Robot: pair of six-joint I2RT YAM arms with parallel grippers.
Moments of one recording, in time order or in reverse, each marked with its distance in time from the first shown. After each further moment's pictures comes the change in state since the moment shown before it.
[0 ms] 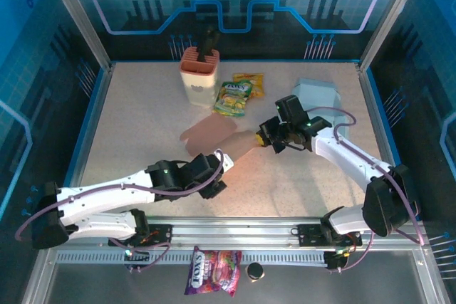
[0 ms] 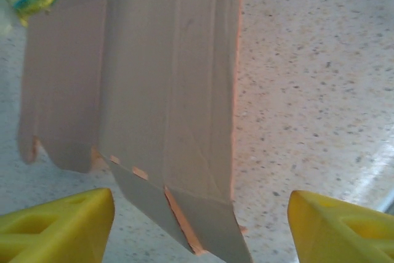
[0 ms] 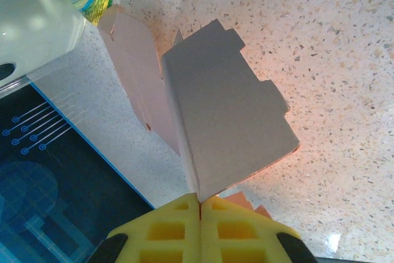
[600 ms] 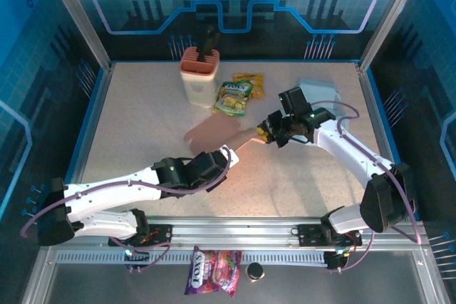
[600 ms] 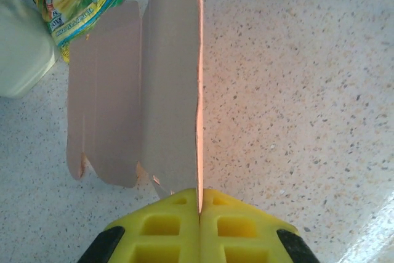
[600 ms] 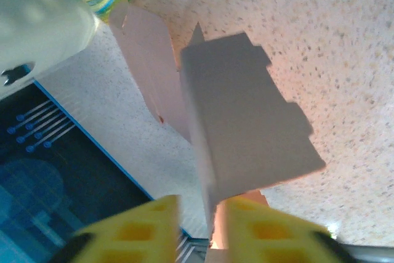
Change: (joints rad) left arm 0.021 0.047 0.058 0.049 -0.061 0.072; right arm -0.041 0.018 0.142 -0.147 -0.011 -0.061
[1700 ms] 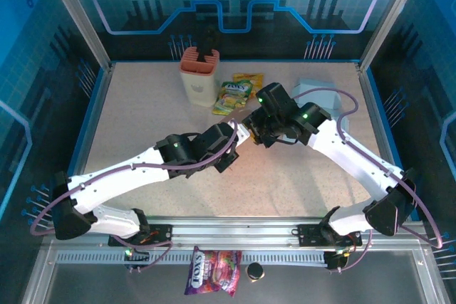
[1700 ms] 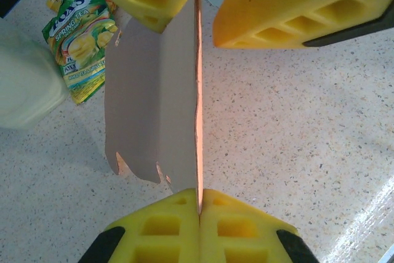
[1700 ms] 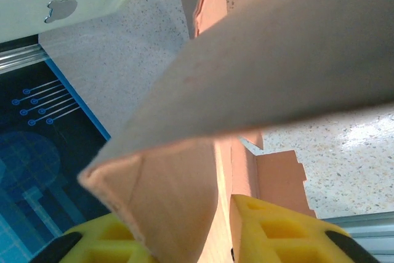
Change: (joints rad) left arm 0.064 0.138 0.325 -0.127 0.092 -0.023; right arm 0.275 -0.010 0.241 -0.187 0.248 0.131
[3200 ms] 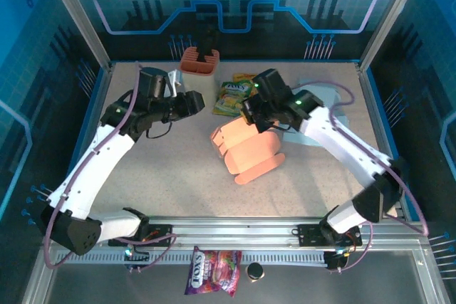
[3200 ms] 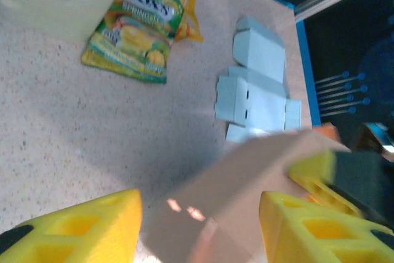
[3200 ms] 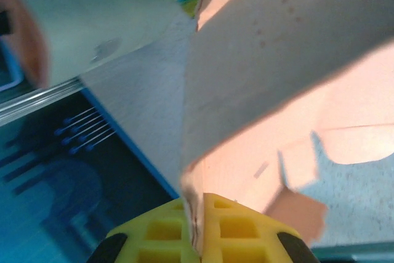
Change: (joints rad) left arm 0.657 -0.075 0.123 -0.011 0.606 -0.618; right arm -0.057 0.150 0.117 0.058 0.014 0.075
